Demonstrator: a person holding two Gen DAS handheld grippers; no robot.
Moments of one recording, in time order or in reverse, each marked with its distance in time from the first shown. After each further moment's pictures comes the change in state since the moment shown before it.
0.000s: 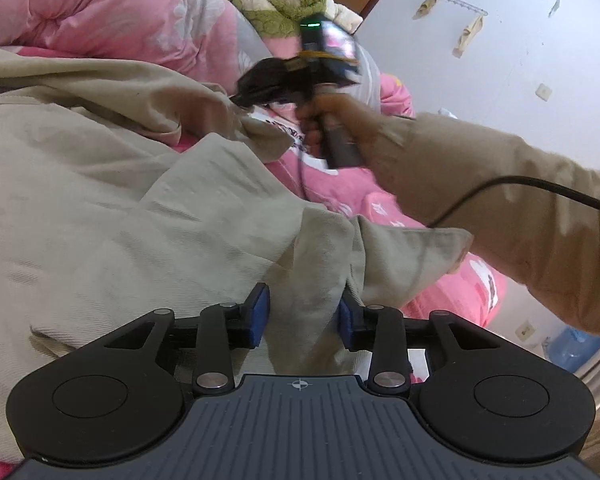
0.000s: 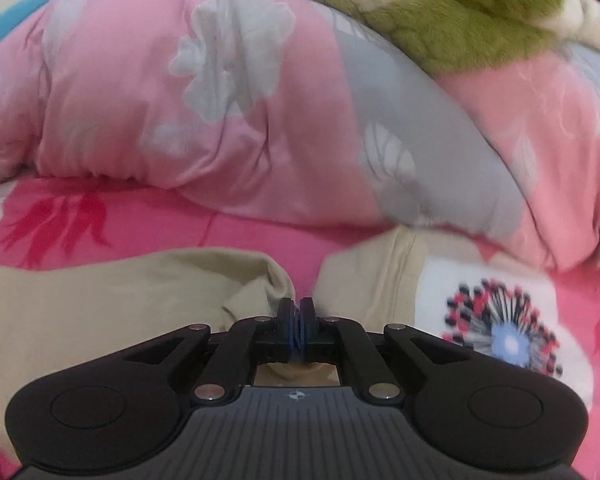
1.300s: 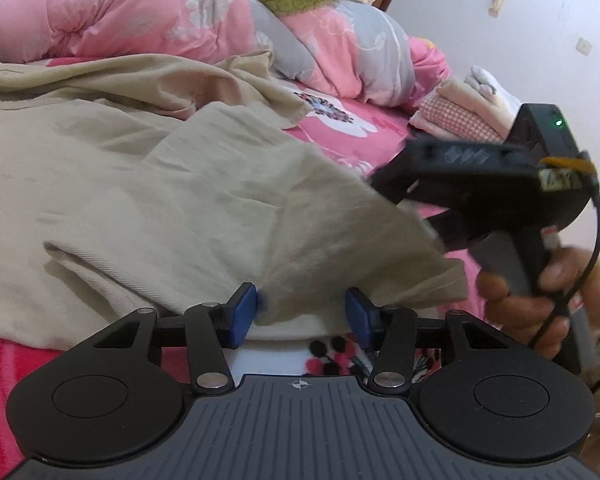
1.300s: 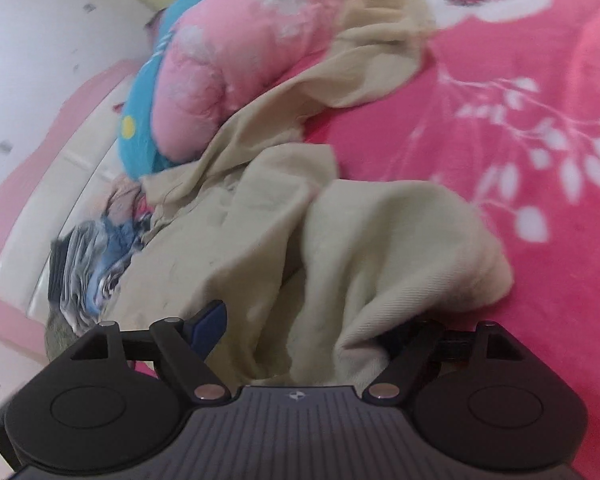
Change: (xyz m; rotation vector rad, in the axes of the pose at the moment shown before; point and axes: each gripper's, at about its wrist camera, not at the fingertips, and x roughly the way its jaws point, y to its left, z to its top) left arm -0.010 -0.055 -0.026 0.053 0.070 0.213; right arm -0.191 0.000 -0.209 0.530 0.151 0.642
